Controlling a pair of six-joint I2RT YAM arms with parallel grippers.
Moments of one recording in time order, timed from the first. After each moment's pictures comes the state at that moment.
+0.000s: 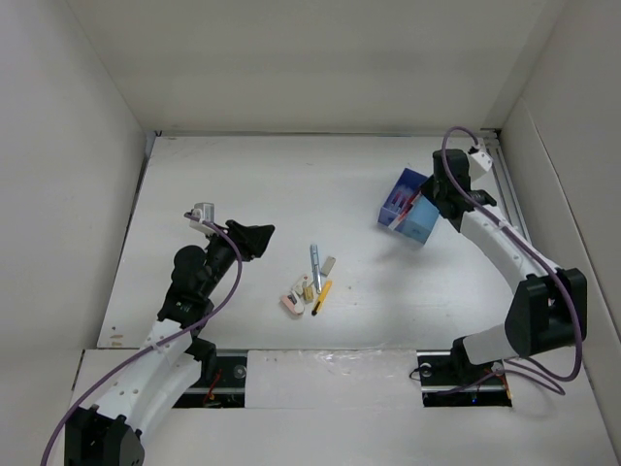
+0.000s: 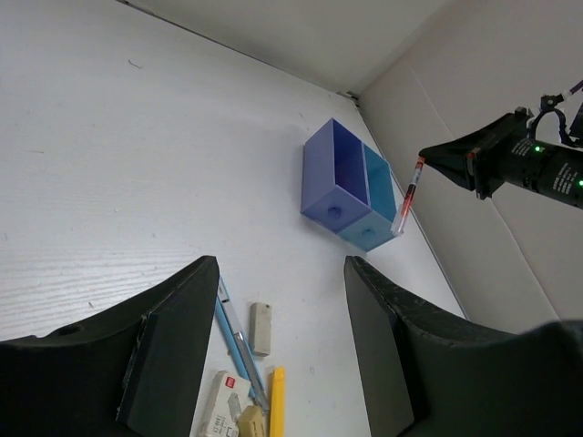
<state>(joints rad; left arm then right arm) -0.33 0.65 0.32 0.33 0.19 -0.70 0.22 1.43 1.11 -0.31 0.43 0.86</state>
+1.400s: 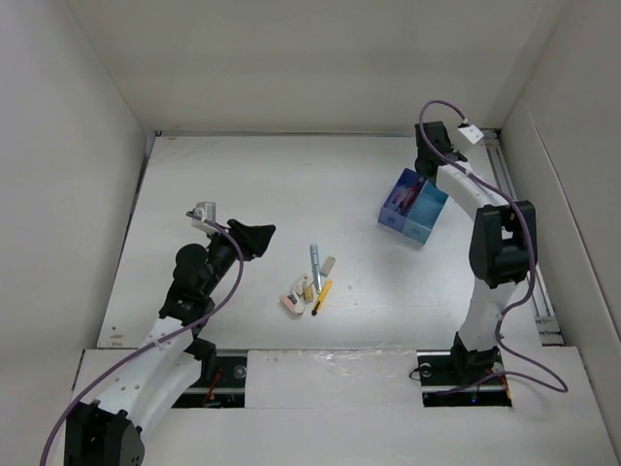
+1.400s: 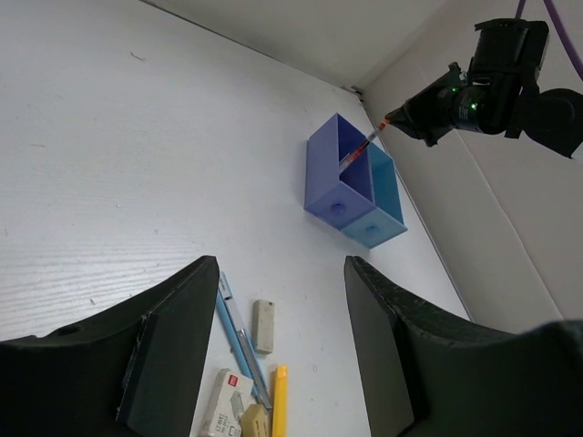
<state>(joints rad) -0.33 0.67 0.32 0.34 0.19 -0.70 0.17 1.94 1.55 -0.32 0.72 0.83</state>
